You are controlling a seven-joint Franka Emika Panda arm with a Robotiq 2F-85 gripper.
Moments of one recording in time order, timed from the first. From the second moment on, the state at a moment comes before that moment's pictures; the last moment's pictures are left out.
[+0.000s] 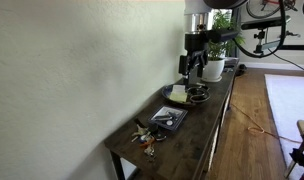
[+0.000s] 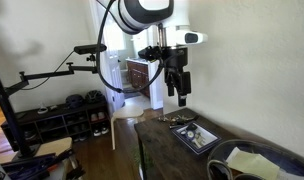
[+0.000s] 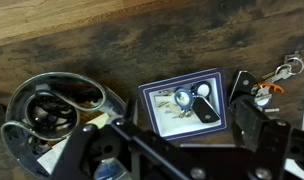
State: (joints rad) arm -0.05 0.00 -0.02 -2.25 -0.03 2.29 0.17
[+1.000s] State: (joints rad) arm -0.01 0.04 0.00 -2.25 0.01 2.29 0.17
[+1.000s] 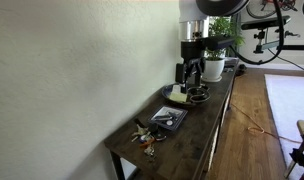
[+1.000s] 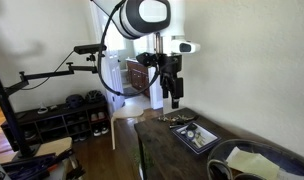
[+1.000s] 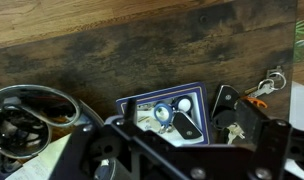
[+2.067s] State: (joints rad) arm 0.10 0.23 0.06 -2.19 0.05 2.48 0.30
